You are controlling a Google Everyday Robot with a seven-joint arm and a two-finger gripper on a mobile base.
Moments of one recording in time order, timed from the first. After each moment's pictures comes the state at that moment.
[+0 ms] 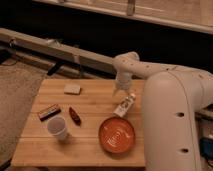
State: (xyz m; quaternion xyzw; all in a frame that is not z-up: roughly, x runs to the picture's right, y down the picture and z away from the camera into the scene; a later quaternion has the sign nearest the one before) arm 0.113 0.054 0.884 -0.23 0.27 0.73 0.58
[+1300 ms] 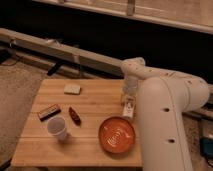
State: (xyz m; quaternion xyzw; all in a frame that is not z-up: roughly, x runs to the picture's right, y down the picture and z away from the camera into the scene) arm 0.150 0.082 0.920 -0.24 0.33 0.74 0.53
